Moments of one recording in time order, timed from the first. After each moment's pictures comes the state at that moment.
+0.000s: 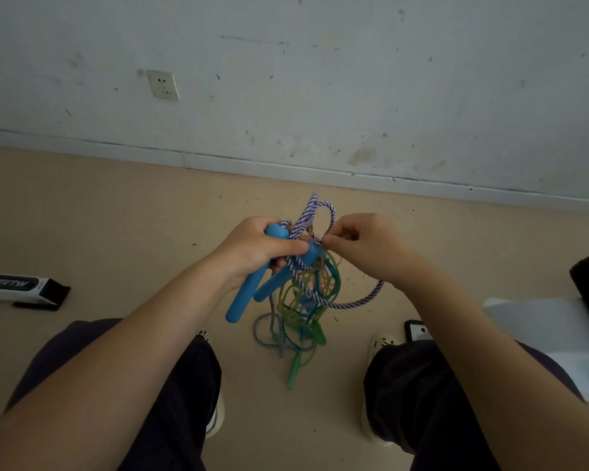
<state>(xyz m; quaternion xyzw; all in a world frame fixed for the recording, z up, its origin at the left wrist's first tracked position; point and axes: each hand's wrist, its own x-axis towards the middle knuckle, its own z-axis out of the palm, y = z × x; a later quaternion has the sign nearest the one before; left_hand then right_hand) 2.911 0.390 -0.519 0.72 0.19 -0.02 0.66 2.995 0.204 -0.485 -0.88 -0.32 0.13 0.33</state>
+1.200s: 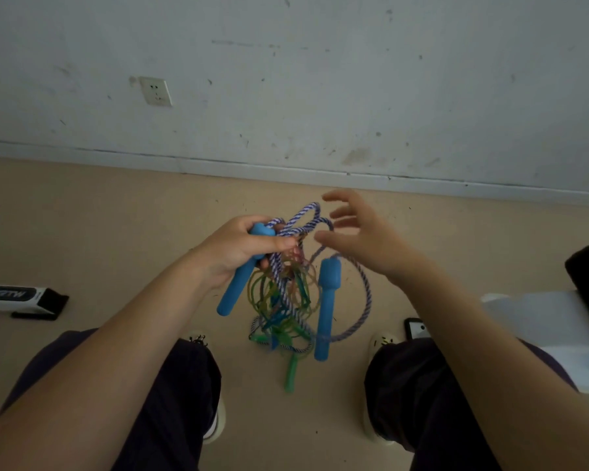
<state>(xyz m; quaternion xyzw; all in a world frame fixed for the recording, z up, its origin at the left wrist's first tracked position) 2.907 0.402 -0.508 0.70 0.13 -0.06 0.70 3.007 0.196 -0.492 -0.83 -0.27 0.19 0.45</state>
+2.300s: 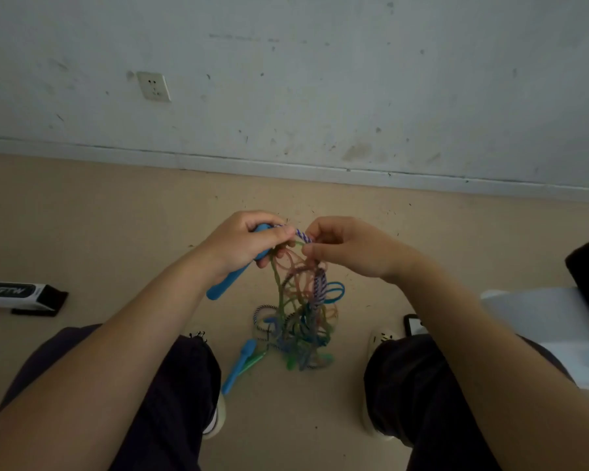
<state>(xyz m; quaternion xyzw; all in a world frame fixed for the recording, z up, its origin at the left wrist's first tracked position) 2.900 0.391 -0.493 0.79 0.10 -0.01 0.61 2.998 0.204 -0.489 -0.76 -0.35 0.32 0.44</state>
